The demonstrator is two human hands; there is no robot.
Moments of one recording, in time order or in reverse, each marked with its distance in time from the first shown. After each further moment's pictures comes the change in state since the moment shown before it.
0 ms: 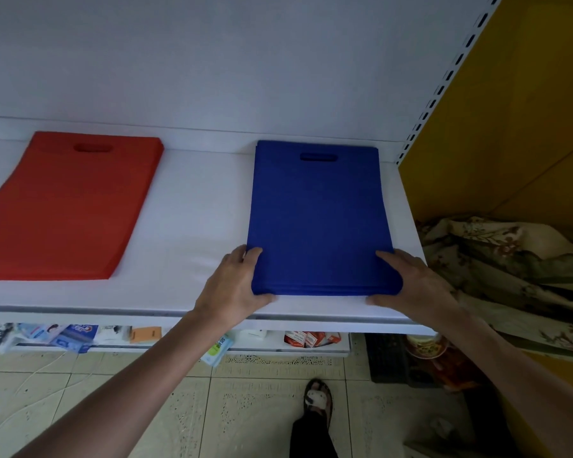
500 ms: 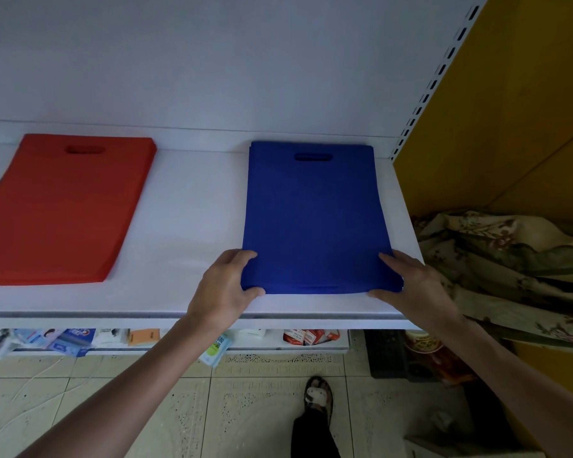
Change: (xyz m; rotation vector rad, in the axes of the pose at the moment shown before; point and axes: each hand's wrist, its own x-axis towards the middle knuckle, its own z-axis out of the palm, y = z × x) left_hand -0.002 -0.011 0.008 -0.165 0.121 -0.026; right_hand -0.007 0.008 0.010 0.028 0.141 -0.048
